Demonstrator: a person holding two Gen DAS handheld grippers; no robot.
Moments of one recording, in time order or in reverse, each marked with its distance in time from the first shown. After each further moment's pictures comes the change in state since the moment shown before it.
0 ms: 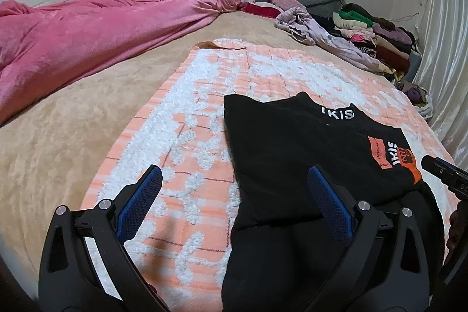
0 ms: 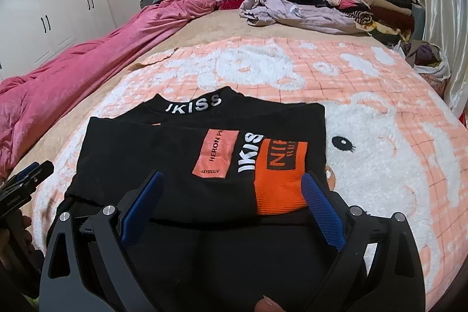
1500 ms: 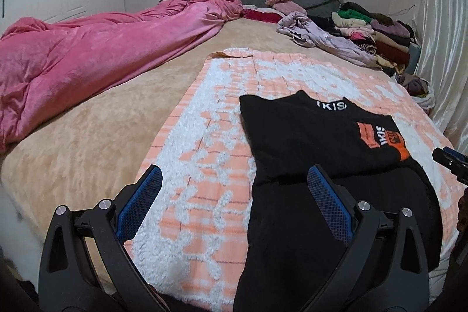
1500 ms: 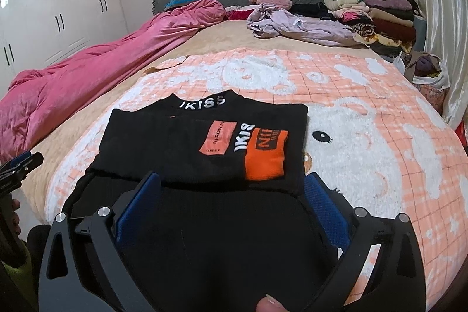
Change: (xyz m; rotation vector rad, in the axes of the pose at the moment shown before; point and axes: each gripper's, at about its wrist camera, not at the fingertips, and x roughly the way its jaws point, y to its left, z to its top) left arm -0.077 0.009 -0.019 0.059 -0.016 0.052; right arm -0.065 -0.008 -0.028 -0.040 -0.043 0.031
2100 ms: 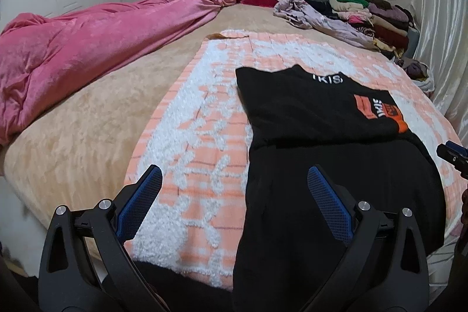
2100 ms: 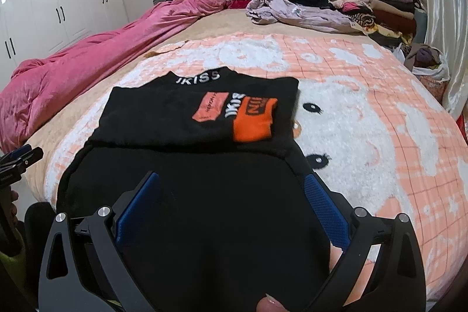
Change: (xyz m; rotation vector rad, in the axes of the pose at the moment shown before) left arm -0.007 -0.007 -0.030 0.030 0.070 0.003; right arm -0.012 -0.016 -0.035 -0.003 0.055 0.004
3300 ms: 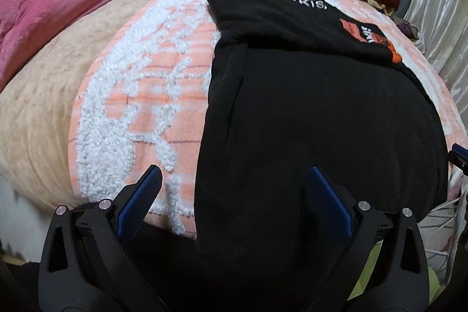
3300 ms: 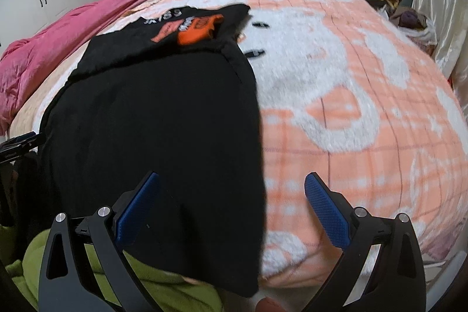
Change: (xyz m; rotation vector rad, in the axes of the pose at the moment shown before) left arm 0.035 -0.020 -0.064 0.035 0.246 -0.082; right arm -0.026 -0.062 -0.094 0.057 0.192 -0.044
